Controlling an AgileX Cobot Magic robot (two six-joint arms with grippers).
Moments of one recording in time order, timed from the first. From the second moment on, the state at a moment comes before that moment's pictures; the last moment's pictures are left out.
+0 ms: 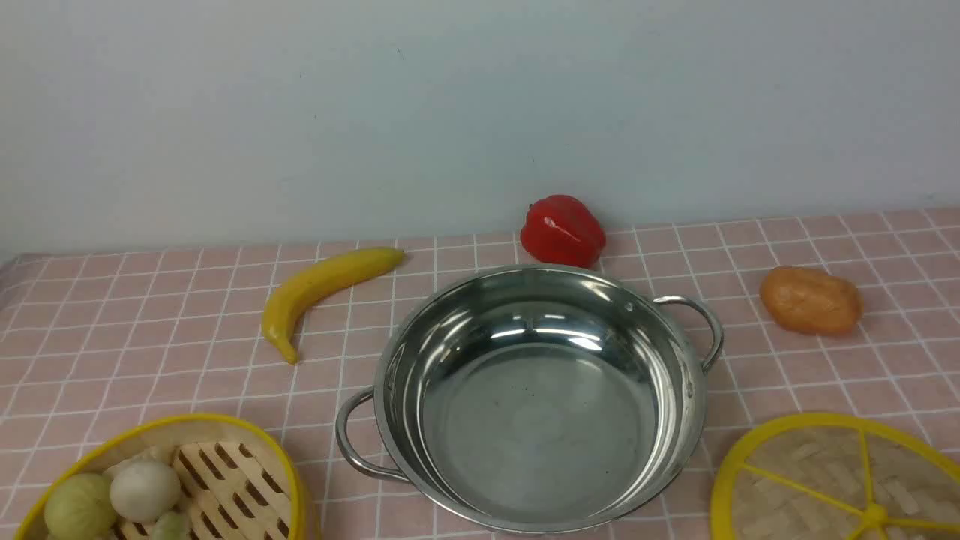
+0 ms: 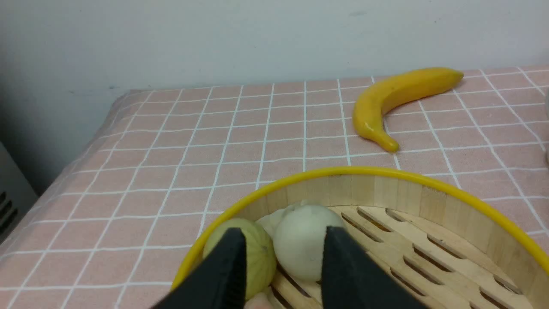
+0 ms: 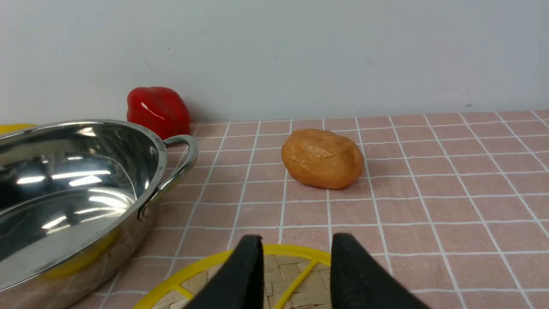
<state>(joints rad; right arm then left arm) 0.15 0.01 0.01 -0.21 0.33 0.41 0.13 0.00 0.01 0.03 0.34 0.06</state>
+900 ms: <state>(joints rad) 0.15 0.01 0.01 -0.21 0.33 0.41 0.13 0.00 0.01 0.01 0.31 0.05</state>
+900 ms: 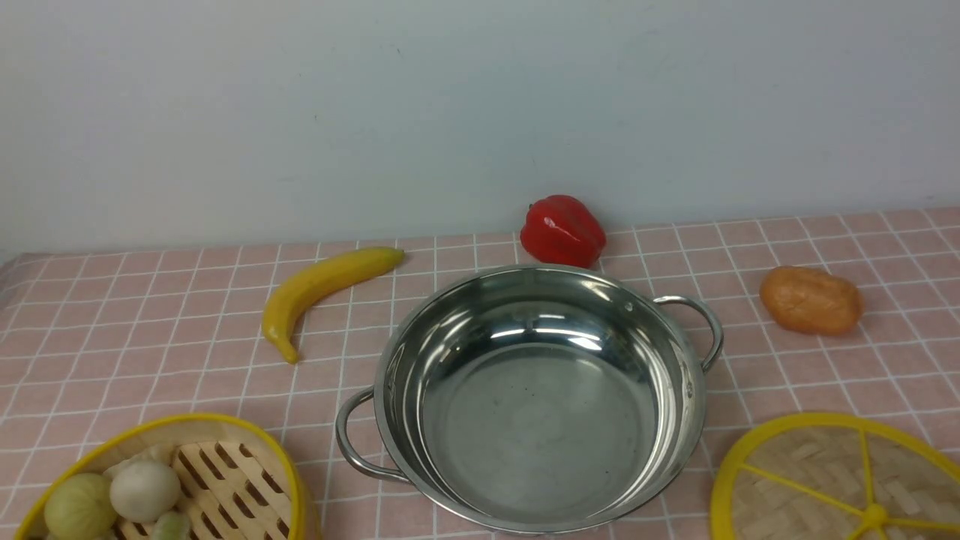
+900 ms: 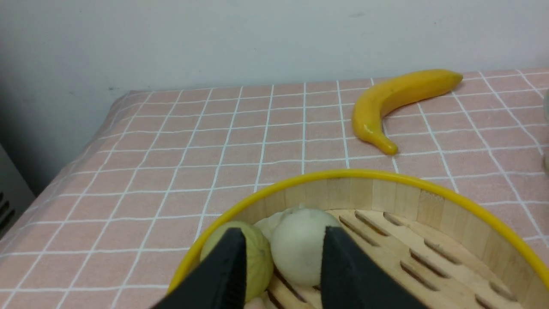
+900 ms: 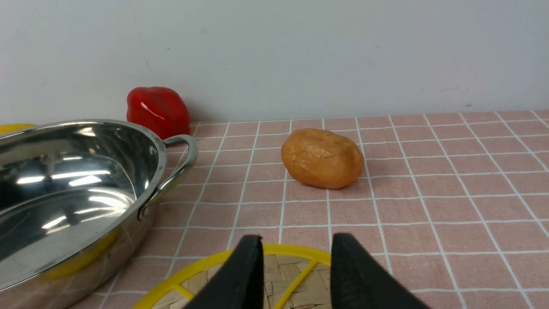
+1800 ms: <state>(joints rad) 0.15 0.01 0.01 -0.21 0.33 0.41 0.13 0.02 -0.40 -0.43 0.53 0.13</state>
